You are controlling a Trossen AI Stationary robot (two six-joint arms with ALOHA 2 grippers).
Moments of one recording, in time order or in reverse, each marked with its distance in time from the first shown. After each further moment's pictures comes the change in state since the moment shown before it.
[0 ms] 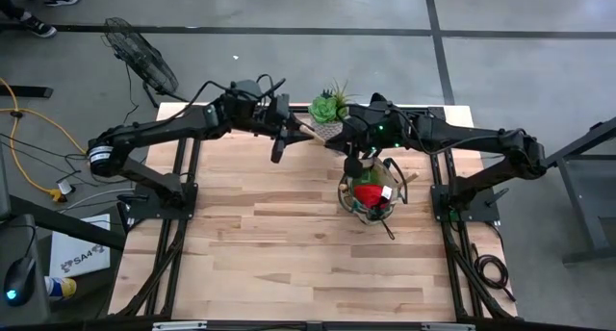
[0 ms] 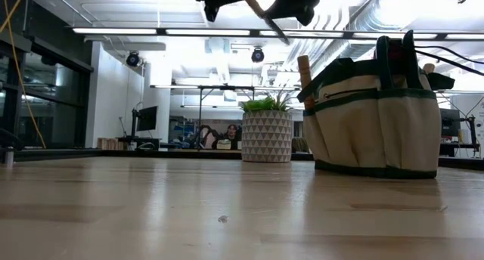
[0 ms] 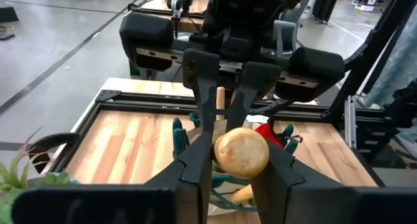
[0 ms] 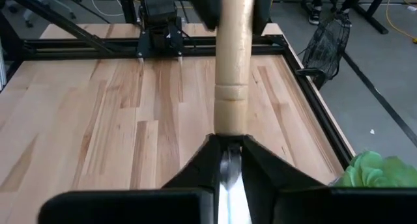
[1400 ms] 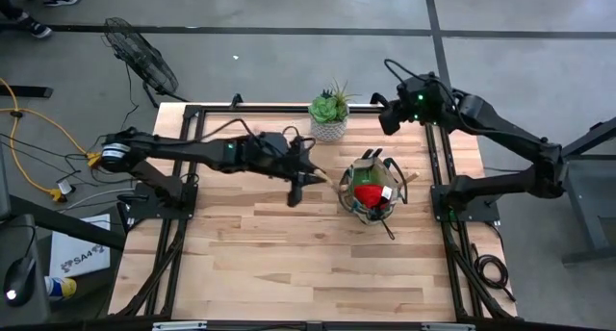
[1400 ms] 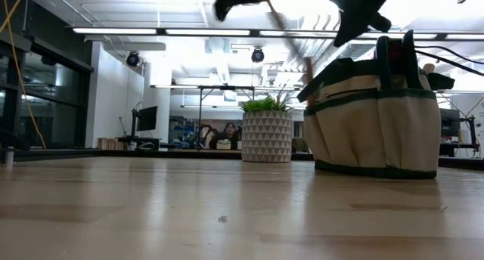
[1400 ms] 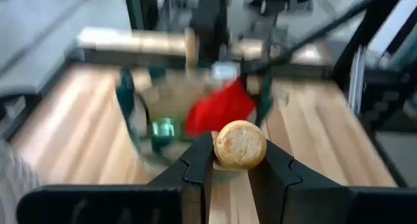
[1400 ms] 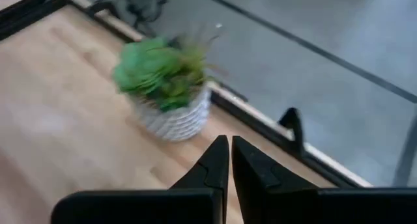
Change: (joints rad) left arm -0.308 0.098 0.002 -0.048 -0.345 -0.061; right arm -0.299 -0.236 0.000 -0.473 0.327 0.336
